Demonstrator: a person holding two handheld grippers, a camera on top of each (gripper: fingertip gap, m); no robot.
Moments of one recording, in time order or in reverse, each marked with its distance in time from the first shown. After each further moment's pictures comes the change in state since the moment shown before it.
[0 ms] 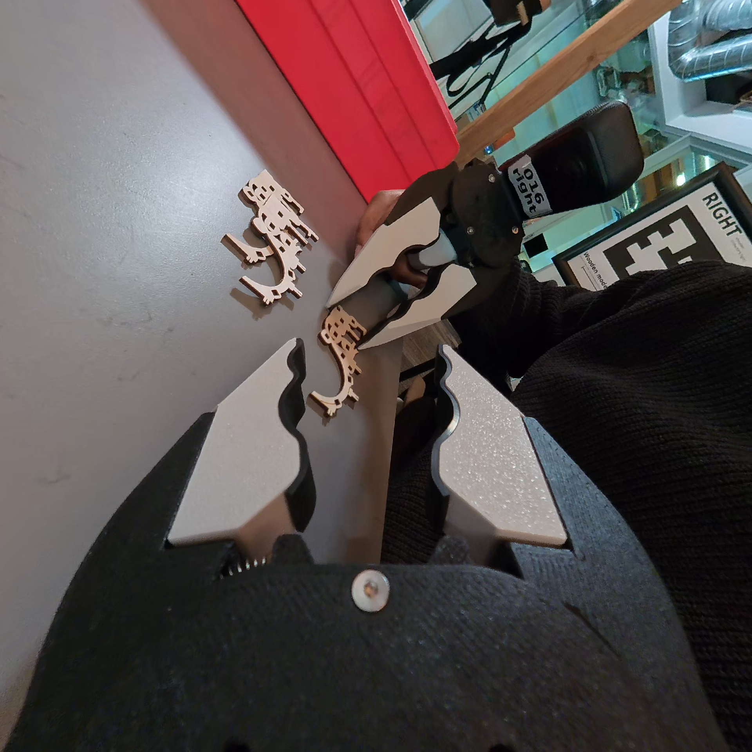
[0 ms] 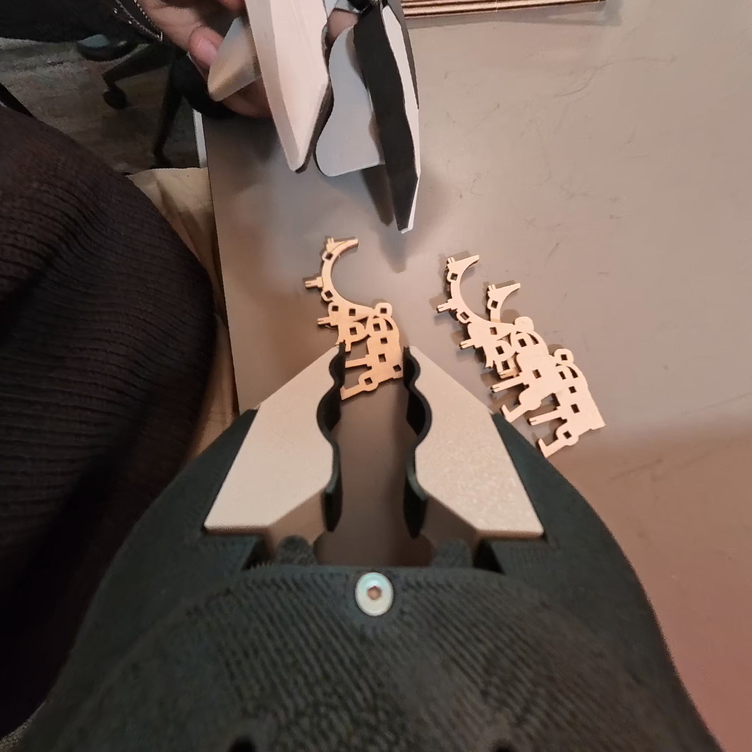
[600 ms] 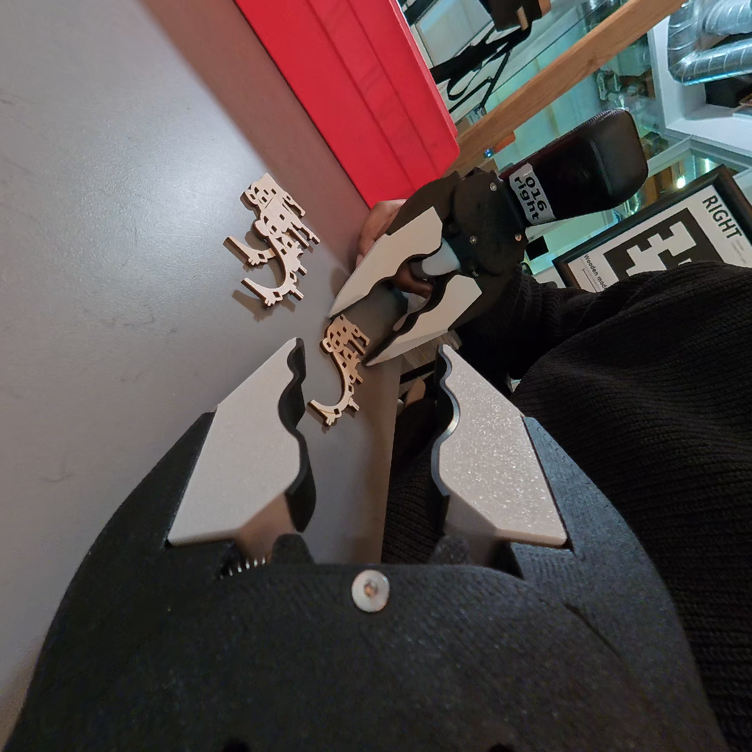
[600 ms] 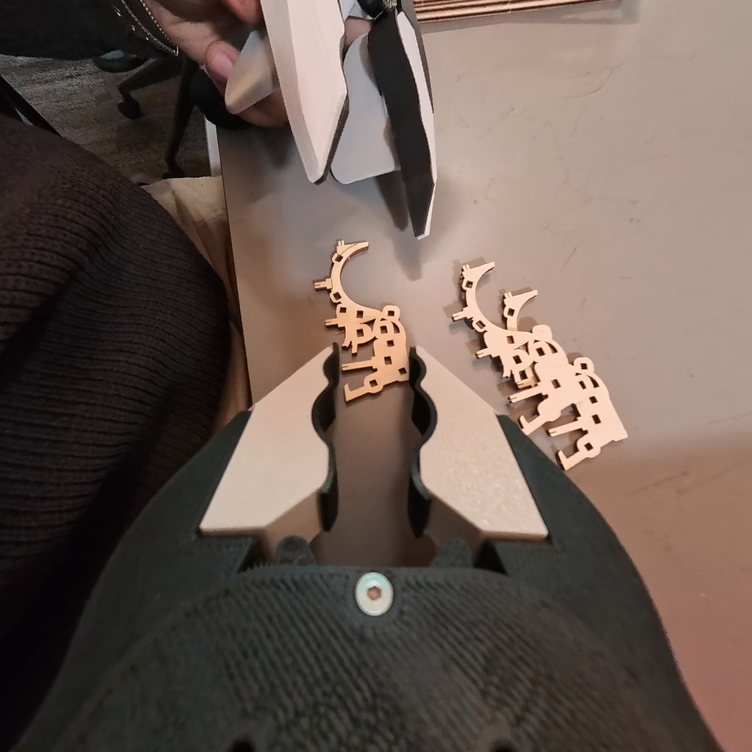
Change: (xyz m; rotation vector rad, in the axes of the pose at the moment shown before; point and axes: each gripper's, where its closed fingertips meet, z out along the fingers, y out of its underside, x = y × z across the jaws) left arm 0.000 -0.001 -0.001 0.007 -0.002 0.000; right arm -0.008 -0.003 0.003 0.002 -0.022 0.020
